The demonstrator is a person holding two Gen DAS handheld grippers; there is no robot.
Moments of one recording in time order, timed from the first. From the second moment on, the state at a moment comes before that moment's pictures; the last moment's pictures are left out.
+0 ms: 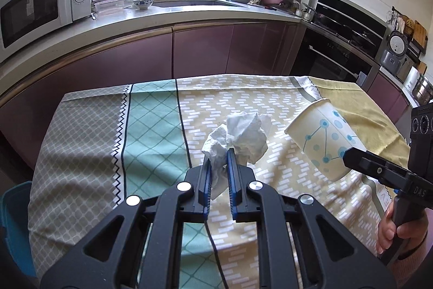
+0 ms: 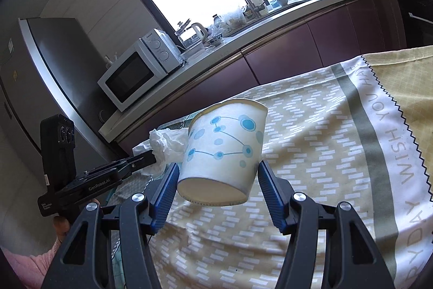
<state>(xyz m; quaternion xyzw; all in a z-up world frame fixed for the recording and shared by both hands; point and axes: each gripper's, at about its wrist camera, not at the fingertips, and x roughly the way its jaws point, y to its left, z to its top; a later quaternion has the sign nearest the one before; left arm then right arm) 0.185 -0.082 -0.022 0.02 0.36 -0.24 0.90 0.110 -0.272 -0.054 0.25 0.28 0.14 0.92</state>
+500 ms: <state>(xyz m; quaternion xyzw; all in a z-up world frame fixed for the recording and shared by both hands) 0.145 -0.010 -0.015 0.00 0.35 -0.21 0.91 0.102 -0.213 -0.048 0.22 0.29 0.19 0.91</state>
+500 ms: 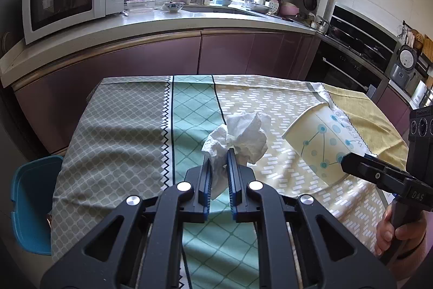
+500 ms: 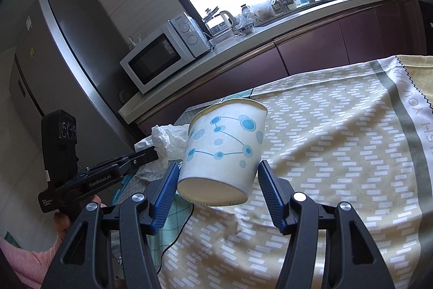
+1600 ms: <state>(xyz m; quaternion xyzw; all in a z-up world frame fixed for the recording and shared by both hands) 0.100 0.065 -0.010 -0.04 0.33 -0.13 0.93 0.111 -0.142 -0.048 0.19 0.31 0.26 0.89</state>
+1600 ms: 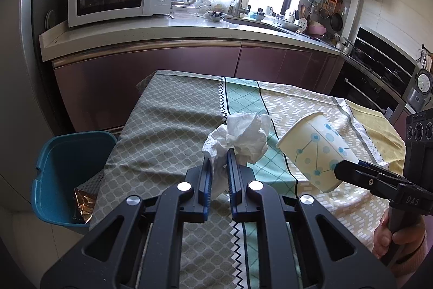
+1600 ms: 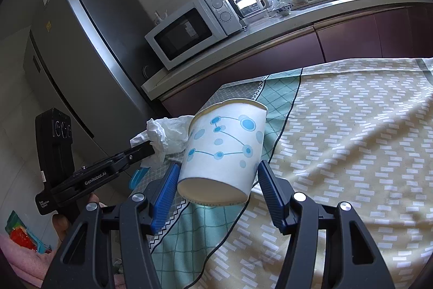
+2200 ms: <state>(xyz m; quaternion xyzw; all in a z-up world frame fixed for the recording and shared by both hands) 0.087 0.114 -0.006 -0.06 0.31 -0.08 0.94 0.133 -0.086 -0.042 0.16 0.33 0.31 0.88</state>
